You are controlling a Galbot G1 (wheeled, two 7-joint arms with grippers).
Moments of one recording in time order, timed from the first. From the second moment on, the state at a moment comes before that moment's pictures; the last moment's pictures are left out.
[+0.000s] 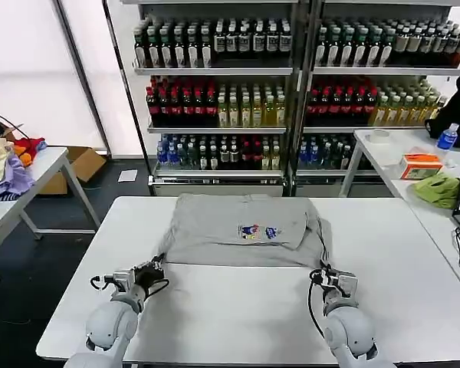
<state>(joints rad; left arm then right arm) 1.14 -1.27 -0.45 -1.70 -0.34 0.51 -0.02 -1.20 1.29 0.40 1.88 0.47 -0.58 0.44</state>
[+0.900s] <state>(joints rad) 1.51 -1.19 -0.55 -2.14 -0.37 0.50 -0.06 -1.61 1.20 0.44 2.26 0.40 -0.54 0.52</state>
